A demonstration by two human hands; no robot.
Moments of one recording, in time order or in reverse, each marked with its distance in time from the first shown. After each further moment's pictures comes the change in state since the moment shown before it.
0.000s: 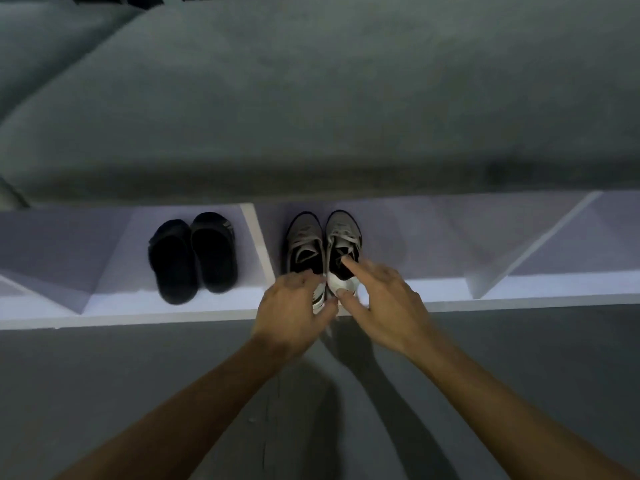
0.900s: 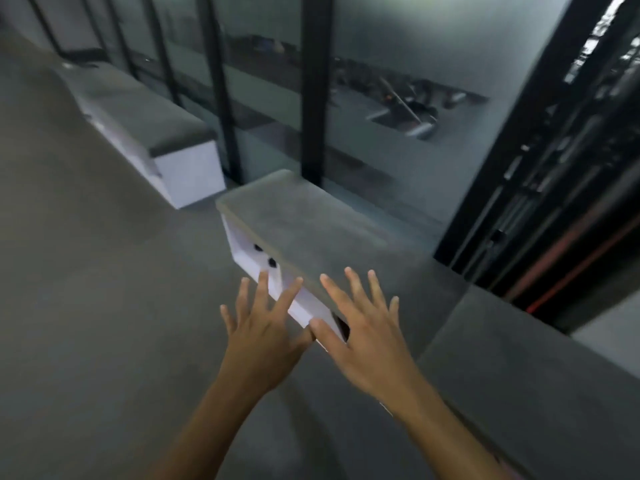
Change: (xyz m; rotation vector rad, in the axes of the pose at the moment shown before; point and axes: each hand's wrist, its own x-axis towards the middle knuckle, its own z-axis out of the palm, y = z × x) left_hand -0.360 0.017 -0.826 0.107 0.460 -0.804; right_hand -0.147 -0.784 -0.433 0.031 -0.278 -0.802
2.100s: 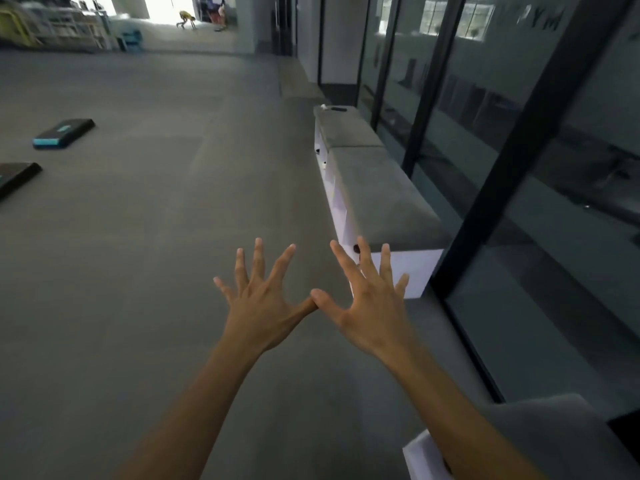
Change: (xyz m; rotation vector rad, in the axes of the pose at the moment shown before) left_hand 0.666 -0.735 -0.308 0.073 0.312 -0.627; right_hand 0.971 -0.491 0.327 0.032 -0.149 -0.564
